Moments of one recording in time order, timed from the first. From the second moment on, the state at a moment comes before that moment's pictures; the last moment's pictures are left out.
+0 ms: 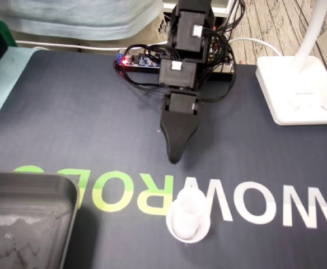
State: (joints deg) arm 3.3 133.2 175.3 0.1 -3.8
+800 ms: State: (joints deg) arm 3.3 133.2 175.3 0.1 -3.8
